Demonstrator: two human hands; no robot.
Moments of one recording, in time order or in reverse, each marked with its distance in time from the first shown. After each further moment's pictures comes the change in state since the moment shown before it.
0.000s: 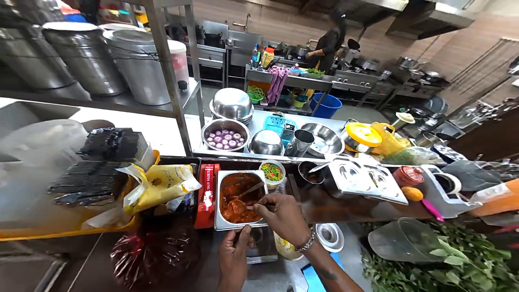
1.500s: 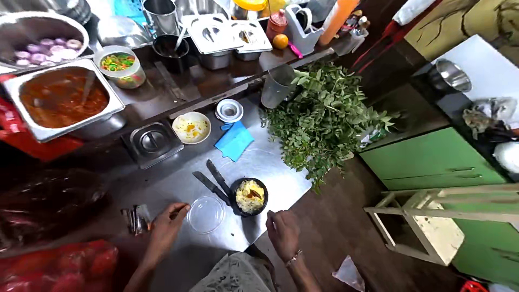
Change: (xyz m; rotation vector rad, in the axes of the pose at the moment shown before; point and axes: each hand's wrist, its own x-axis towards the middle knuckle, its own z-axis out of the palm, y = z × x) left_hand -0.187 -0.061 -0.111 0.941 -0.801 -0.361; right_hand -0.550 0.122 0.100 -0.424 0.642 0.462
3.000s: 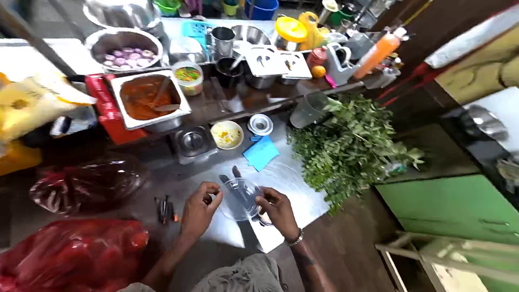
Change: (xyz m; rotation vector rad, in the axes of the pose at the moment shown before) left_hand -0.003 0.074 -0.018 -0.030 0.172 0.298; right_hand 0.130 -0.096 0.017 0.913 -0.538 0.377
